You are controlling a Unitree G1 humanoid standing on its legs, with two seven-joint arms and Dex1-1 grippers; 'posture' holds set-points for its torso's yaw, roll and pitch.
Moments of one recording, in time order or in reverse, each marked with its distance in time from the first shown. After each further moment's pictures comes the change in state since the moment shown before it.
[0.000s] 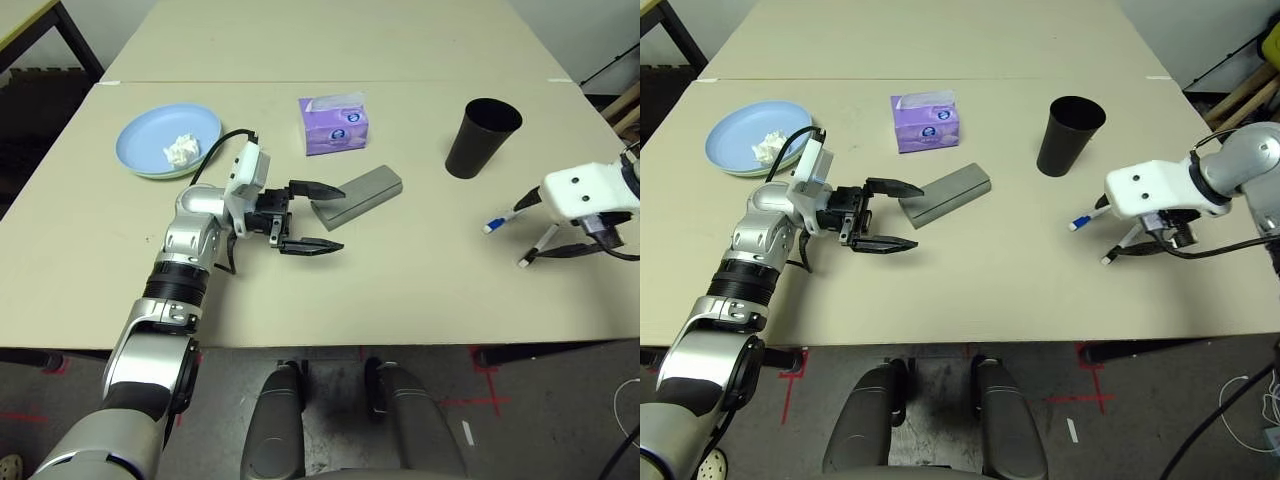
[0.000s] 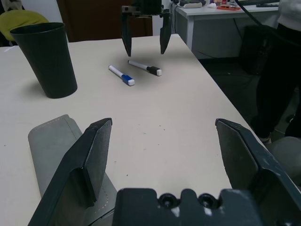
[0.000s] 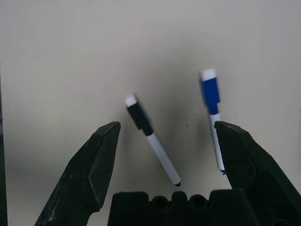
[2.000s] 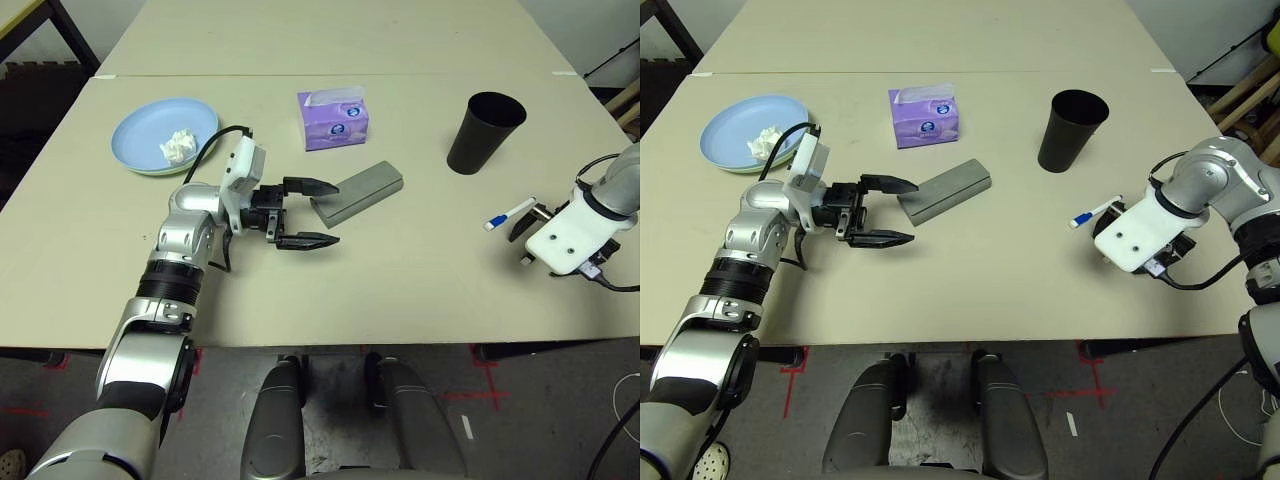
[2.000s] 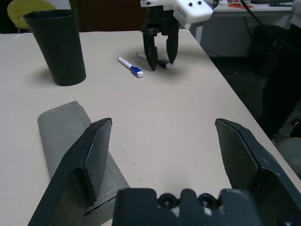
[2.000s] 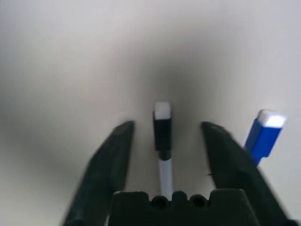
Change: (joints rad) left arm -0.004 0.024 0.001 -0.012 0.000 0.031 0.035; right arm -0.062 0.098 0.094 0.204 -0.176 -0.418 -0.042
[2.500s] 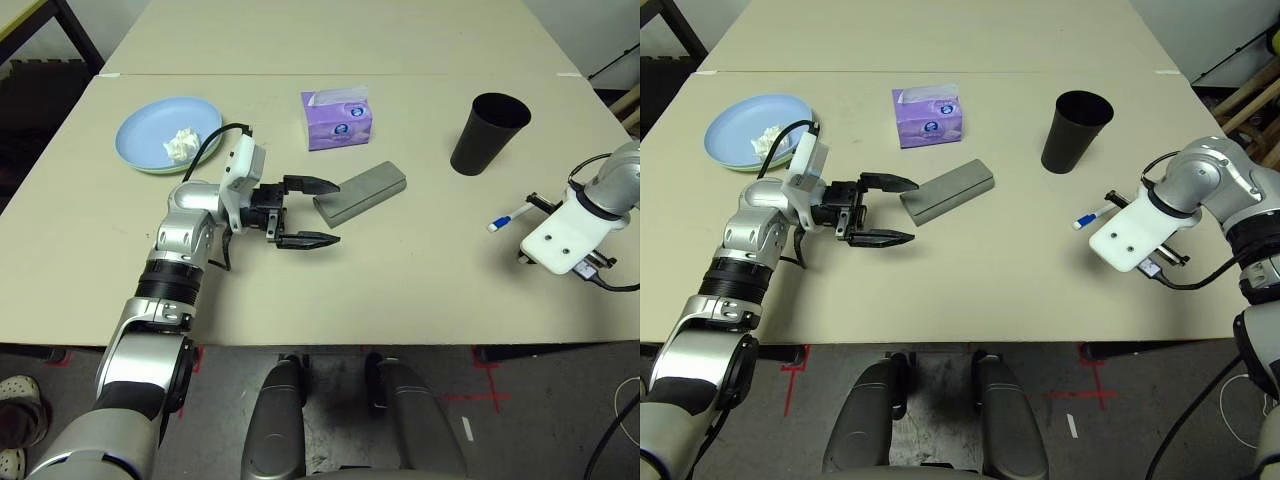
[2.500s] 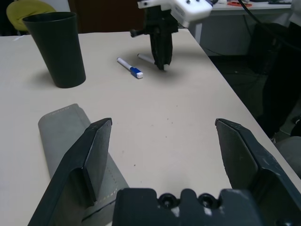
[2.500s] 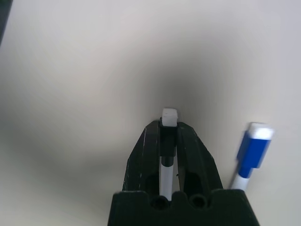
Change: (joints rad) left arm 0.000 0.003 0.000 -0.015 0.000 0.000 0.000; right arm -0.028 -0.018 0.079 -0.077 0.193 0.170 0.043
